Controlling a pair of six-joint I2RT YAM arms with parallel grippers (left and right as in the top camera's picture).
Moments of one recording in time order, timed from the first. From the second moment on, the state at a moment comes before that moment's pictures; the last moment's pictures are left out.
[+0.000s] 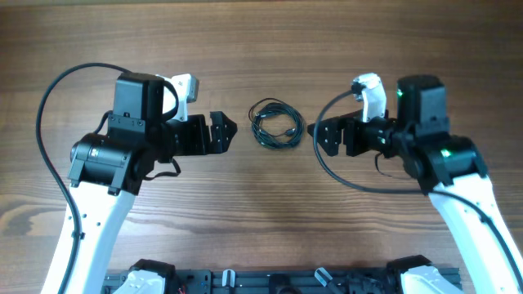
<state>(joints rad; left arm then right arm) -0.22 1.19 1.25 -1.01 0.37 -0.31 0.21 1.22 1.04 -0.68 -0.58 0.13</state>
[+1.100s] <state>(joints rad) -0.22 1.23 1.25 -1.10 0.19 -0.28 0.60 1.86 1.03 -0.13 -0.24 -0.01</state>
